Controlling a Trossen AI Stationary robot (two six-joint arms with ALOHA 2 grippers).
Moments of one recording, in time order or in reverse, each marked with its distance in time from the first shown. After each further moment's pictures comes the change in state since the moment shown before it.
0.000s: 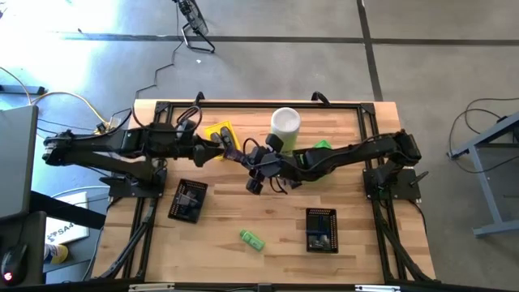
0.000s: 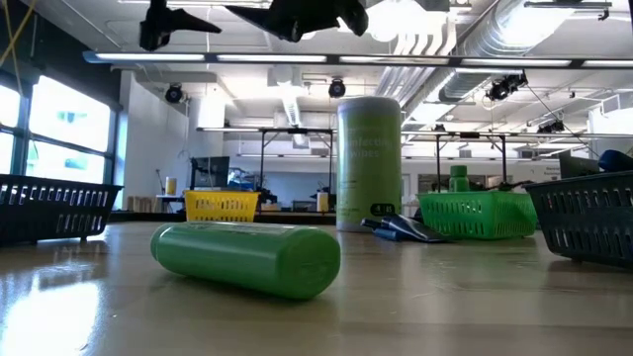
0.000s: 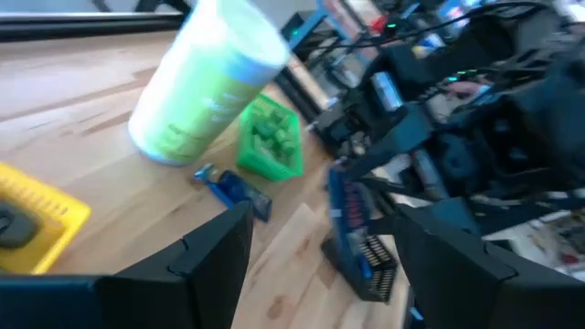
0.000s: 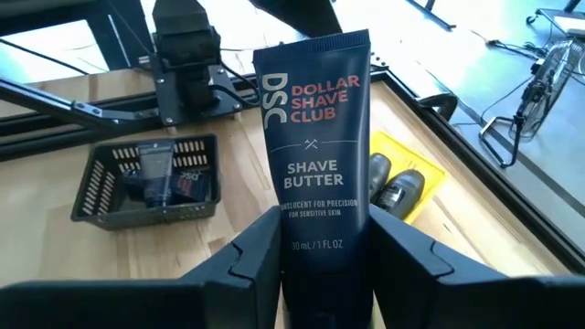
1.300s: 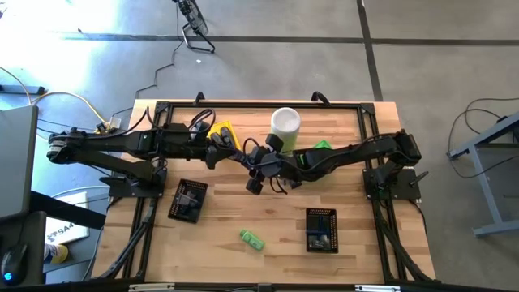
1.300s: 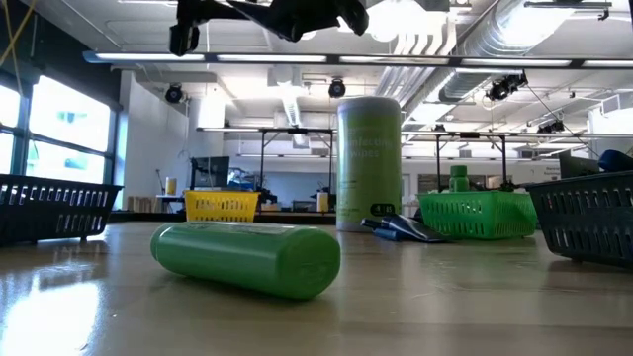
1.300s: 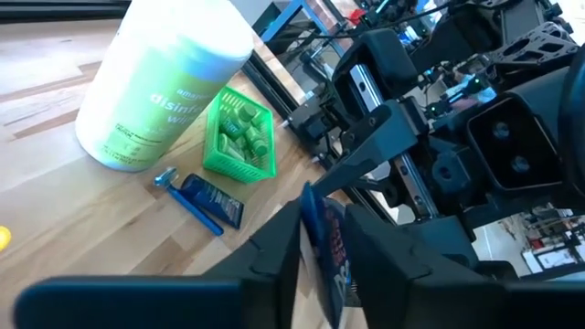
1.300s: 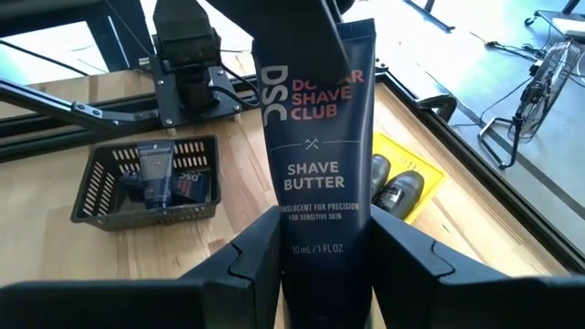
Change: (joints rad) left arm 0.013 0.135 0.002 0.181 0.080 0.009; right arm -0.001 0.000 0.000 0.001 0.003 0.000
